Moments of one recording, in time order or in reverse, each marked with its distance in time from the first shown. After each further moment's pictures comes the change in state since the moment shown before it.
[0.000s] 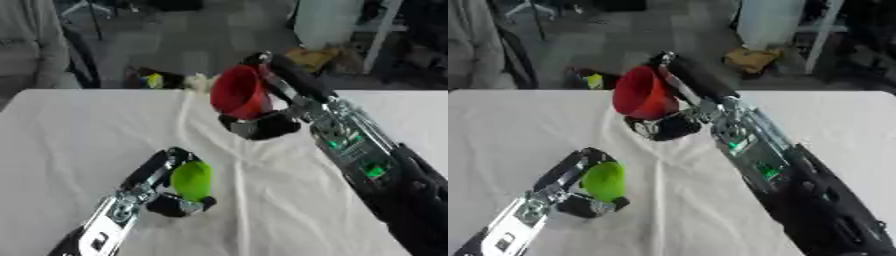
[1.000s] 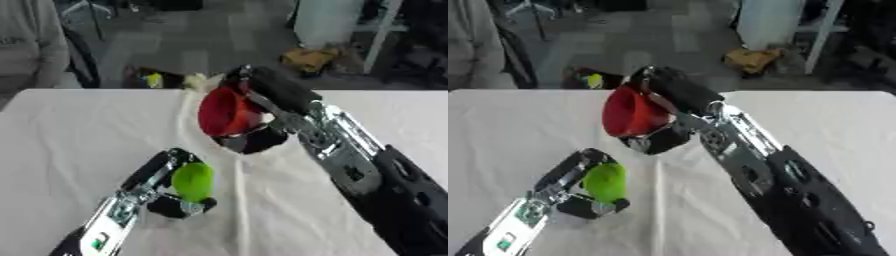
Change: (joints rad) left arm -0.006 -0.001 -0.005 0.000 -0.005 -0.009 -0.017; right arm -0.002 0.017 0.018 0.044 0.155 -0.113 0.024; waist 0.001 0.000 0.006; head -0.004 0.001
